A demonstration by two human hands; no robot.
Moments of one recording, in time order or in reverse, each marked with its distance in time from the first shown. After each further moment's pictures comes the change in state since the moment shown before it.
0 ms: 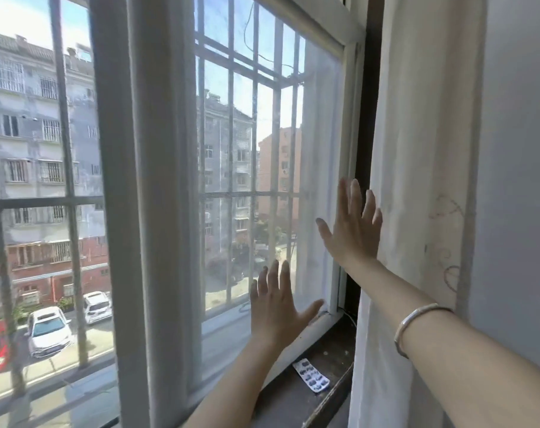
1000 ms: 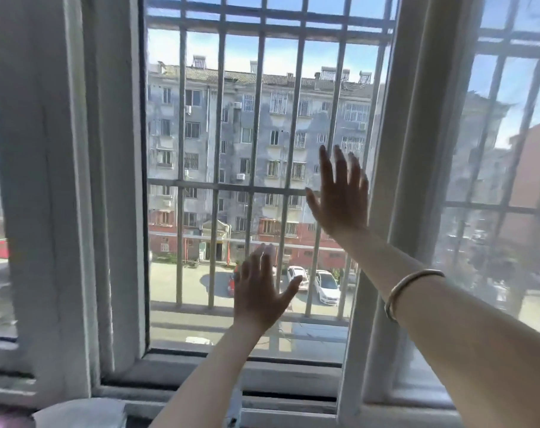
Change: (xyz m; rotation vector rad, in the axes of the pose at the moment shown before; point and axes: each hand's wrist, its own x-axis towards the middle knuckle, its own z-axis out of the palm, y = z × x) left_hand -0.181 -0.172 -0.229 0.429 0.449 -0.570; right_hand -0.070 -0.323 -0.063 0.685 -0.002 -0.668
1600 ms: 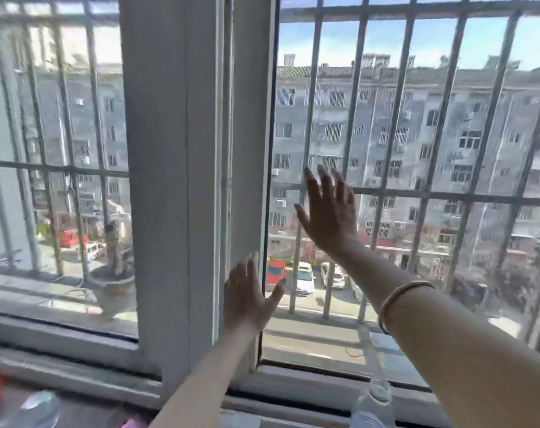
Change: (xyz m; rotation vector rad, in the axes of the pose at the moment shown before) left_hand 0.012 -0.232 -0.108 0.018 0.048 -0.179; right_hand 0.030 -0.234 0.098 0.082 -0.120 -0.124
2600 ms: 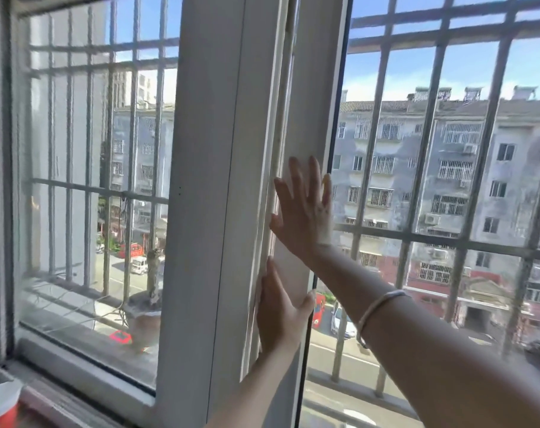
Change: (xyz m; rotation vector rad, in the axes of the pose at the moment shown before) left_hand 0.094 -0.019 0.023 -0.197 0.324 -0.148; right_hand 0.109 -0.089 0.049 0.124 0.185 -0.254
